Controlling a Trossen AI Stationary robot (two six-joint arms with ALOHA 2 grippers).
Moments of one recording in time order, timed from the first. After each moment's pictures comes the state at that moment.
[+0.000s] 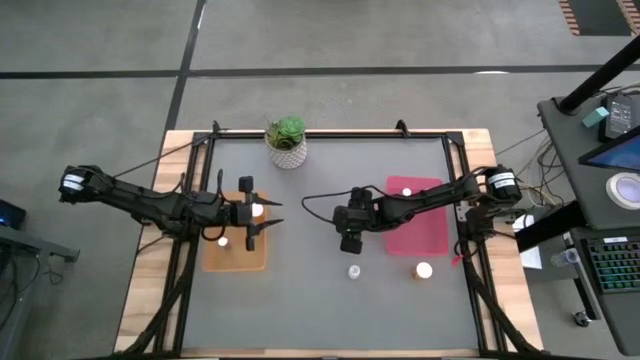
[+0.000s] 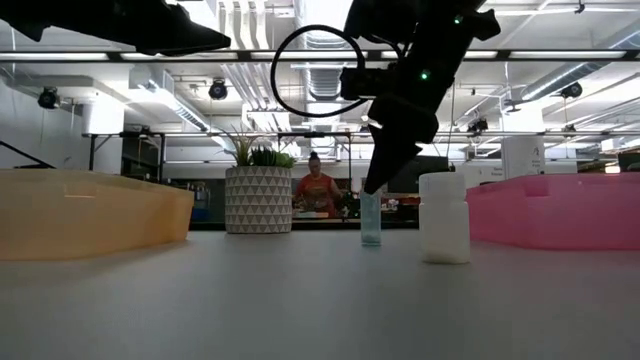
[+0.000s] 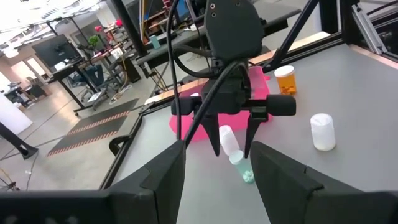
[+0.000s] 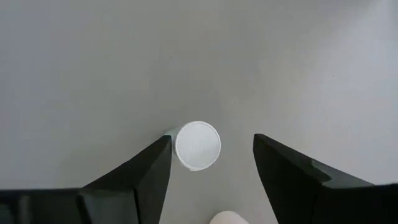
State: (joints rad) left arm -0.20 0.82 0.47 0.23 -0.33 0.35; right arm 0.09 1.79 1.18 -0.51 0.31 0.18
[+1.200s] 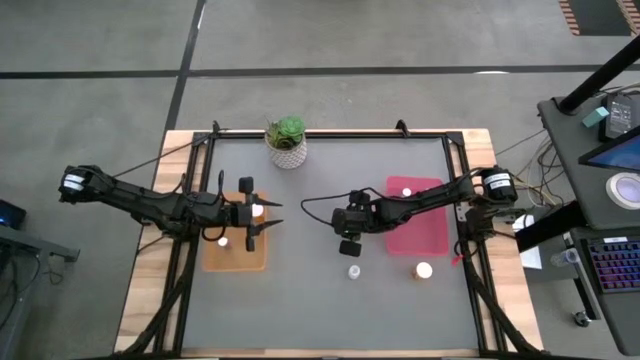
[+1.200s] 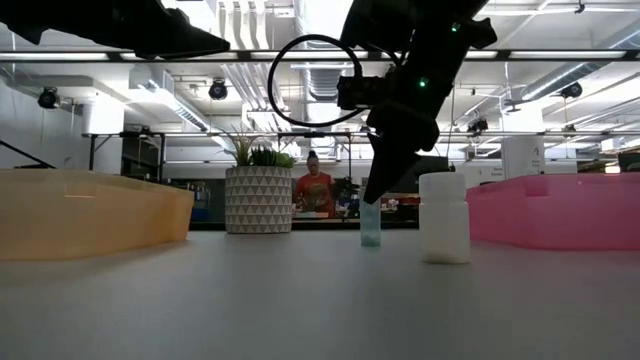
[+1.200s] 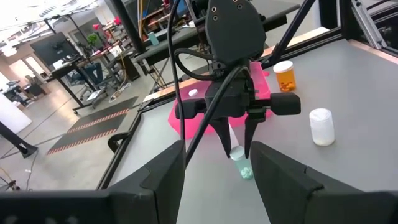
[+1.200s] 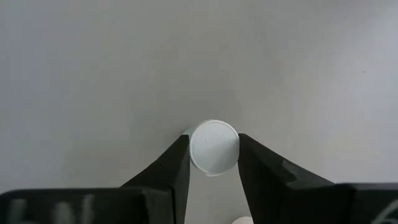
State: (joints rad) left arm -0.20 0.82 0.45 0.23 -0.33 0.35; right arm 0.09 1.82 1.18 -0.49 0.26 0.19
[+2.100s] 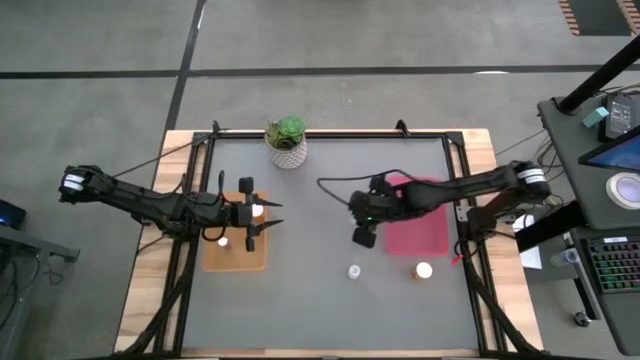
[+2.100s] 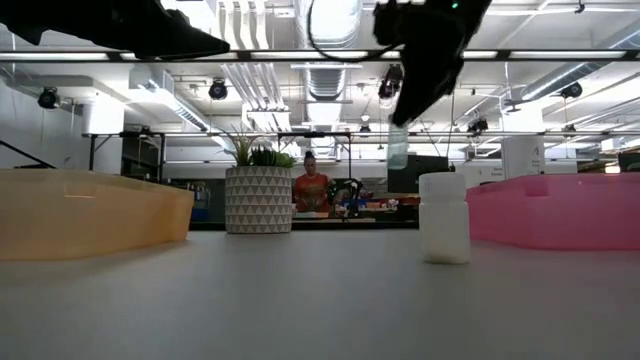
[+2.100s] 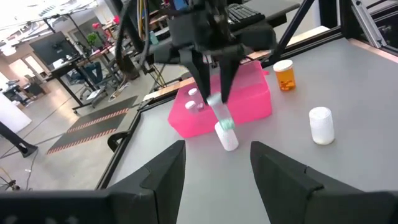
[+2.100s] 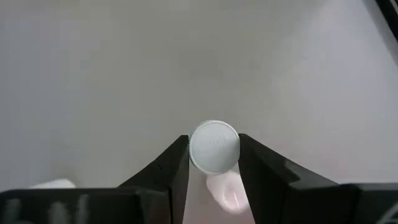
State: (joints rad) left arm -0.20 0.82 0.45 0.23 -0.33 0.35; right arm 0.09 1.56 1.23 -0.74 0.26 0.33
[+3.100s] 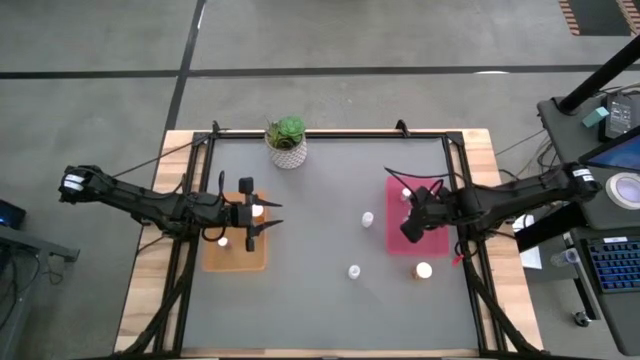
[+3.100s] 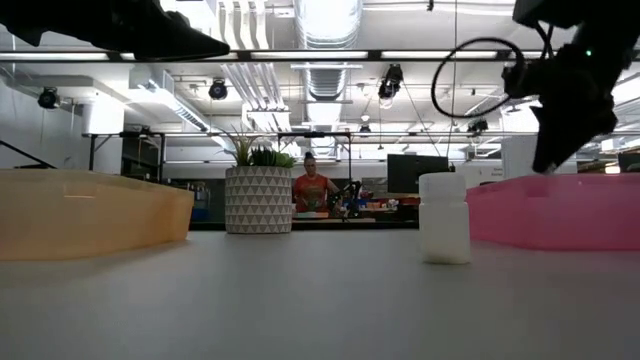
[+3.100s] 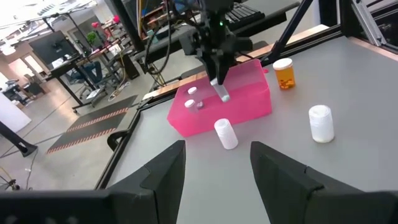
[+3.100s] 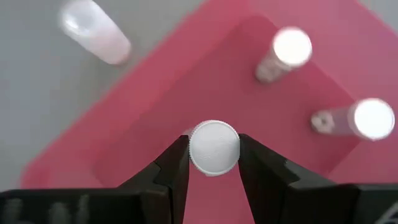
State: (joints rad) left arm -0.20 0.82 0.45 0.23 -0.33 0.35; right arm 0.16 1.02 0.66 -0.91 0.31 0.93
